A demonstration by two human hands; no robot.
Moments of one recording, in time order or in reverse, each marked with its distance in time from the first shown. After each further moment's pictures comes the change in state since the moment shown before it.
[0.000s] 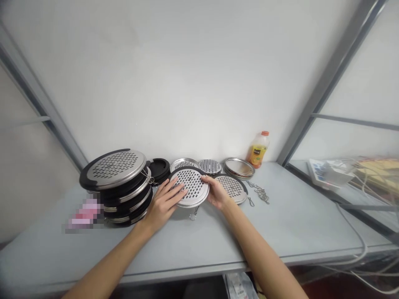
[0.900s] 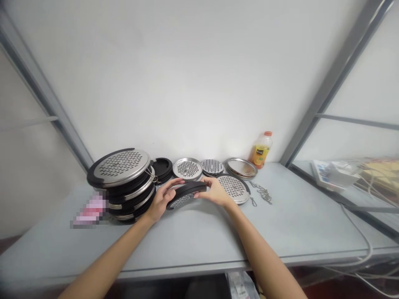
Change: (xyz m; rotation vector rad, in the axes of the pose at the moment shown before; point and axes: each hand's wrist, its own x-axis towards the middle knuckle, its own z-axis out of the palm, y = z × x) left_hand 0.009 0.002 -0.005 -1.097 0.119 -0.688; right_hand 0.002 0.003 -0.012 -0.923 -0.120 -0.475
